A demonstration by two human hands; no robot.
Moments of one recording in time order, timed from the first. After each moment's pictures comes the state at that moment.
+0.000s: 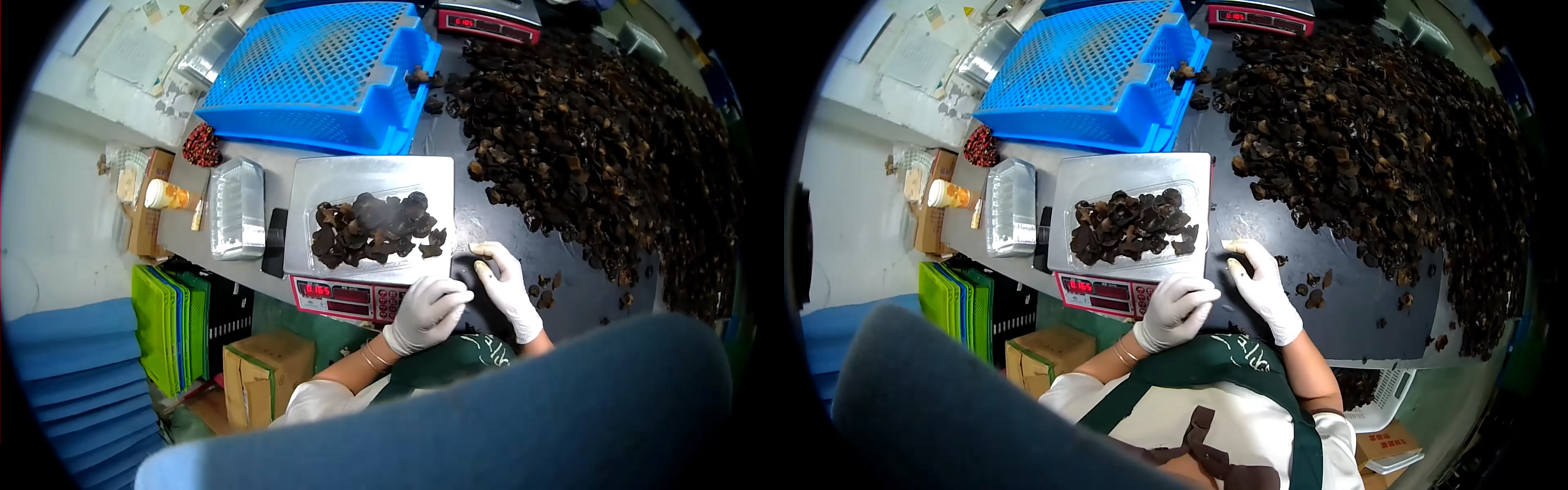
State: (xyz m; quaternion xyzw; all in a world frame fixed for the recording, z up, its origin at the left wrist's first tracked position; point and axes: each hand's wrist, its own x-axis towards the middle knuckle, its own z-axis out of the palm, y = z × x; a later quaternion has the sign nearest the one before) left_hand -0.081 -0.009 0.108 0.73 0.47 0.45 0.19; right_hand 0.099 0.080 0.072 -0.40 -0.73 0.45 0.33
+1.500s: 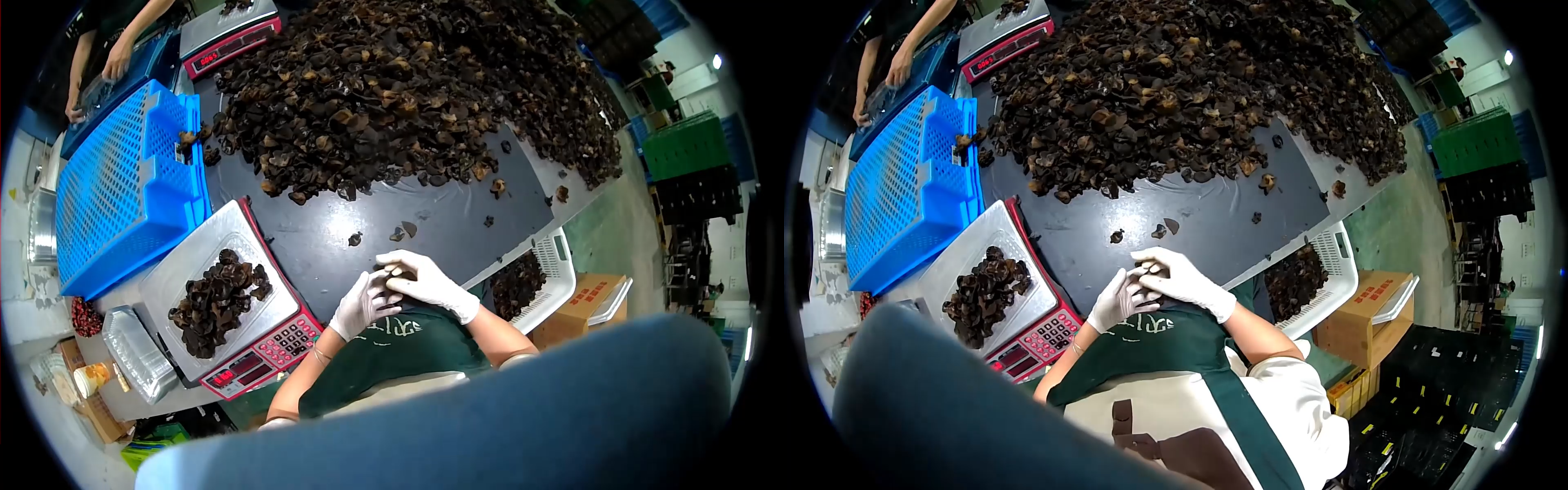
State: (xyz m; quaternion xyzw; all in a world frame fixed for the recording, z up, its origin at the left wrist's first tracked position) left_hand 0.020 0.013 0.002 0.06 0.25 0.21 0.94; right_hand 0.215 0.006 0.078 -0.52 -0.50 0.61 0.33
